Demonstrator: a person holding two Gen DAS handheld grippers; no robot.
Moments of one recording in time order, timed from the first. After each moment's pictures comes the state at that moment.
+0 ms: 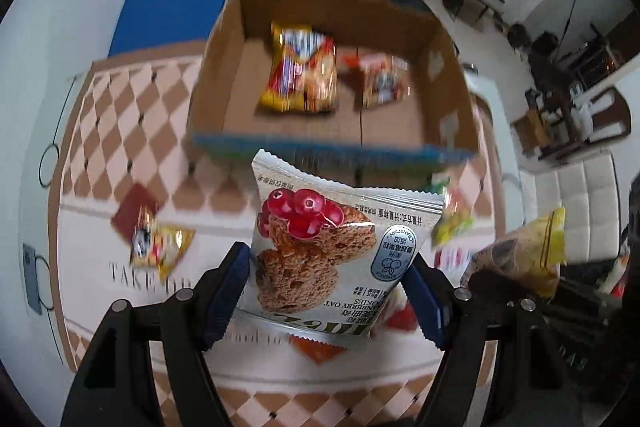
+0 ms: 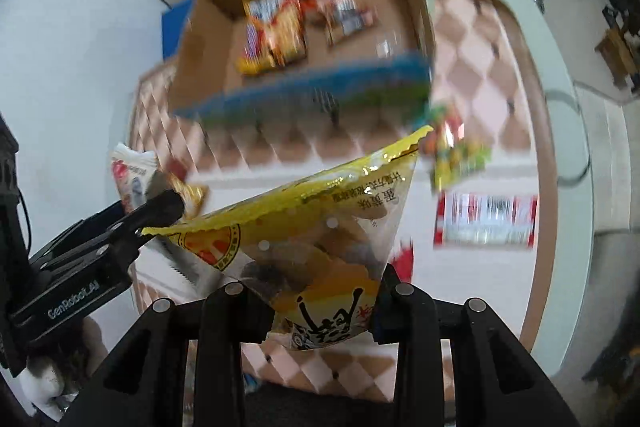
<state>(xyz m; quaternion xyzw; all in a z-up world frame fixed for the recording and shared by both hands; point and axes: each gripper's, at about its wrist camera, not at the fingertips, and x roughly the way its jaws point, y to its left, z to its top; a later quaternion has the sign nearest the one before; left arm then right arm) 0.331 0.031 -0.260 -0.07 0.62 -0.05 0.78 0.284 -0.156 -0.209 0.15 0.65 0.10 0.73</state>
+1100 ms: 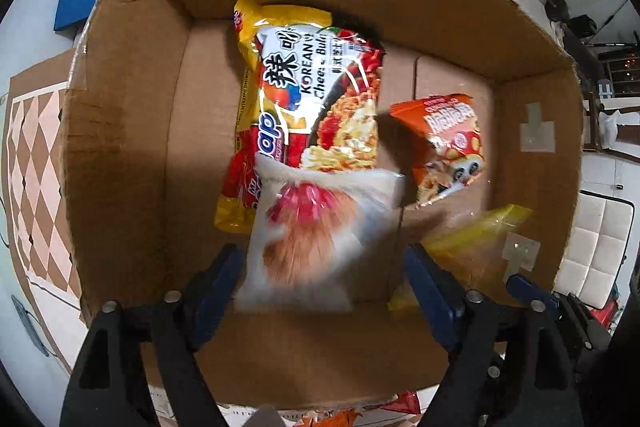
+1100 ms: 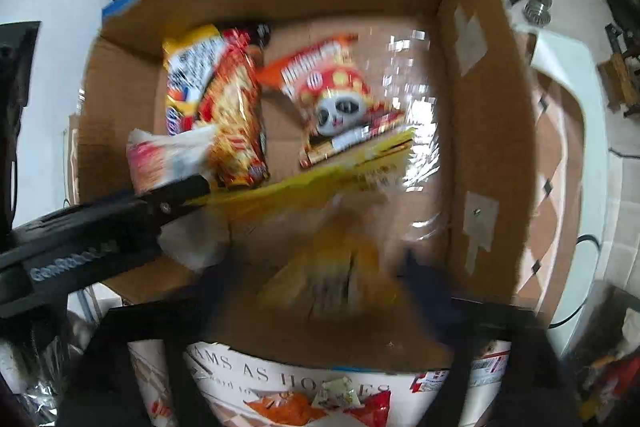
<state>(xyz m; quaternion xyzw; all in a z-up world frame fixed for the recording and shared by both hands) 0.537 0.038 -0.395 -0.09 0.74 -0.03 0.66 0.499 -0.121 -0.328 0.10 0.73 0.06 0.68</state>
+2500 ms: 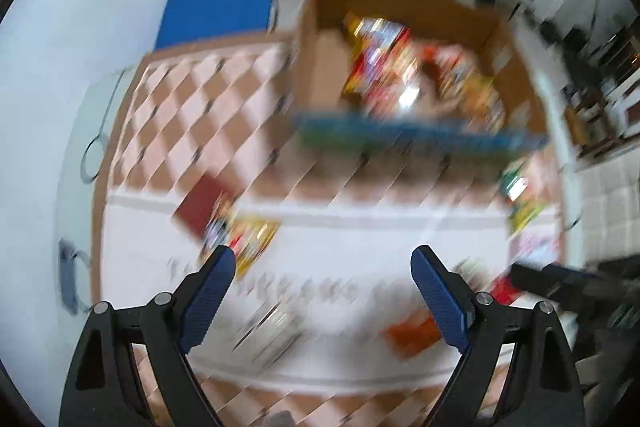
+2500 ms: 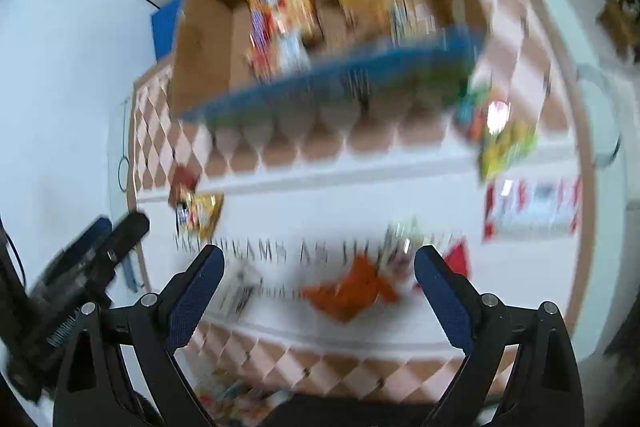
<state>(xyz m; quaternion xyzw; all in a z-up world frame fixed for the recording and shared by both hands) 0.280 0.110 -0.297 0.00 0.62 0.02 0.79 0.289 -0.104 -0.262 0.19 0.69 0.08 0.69</state>
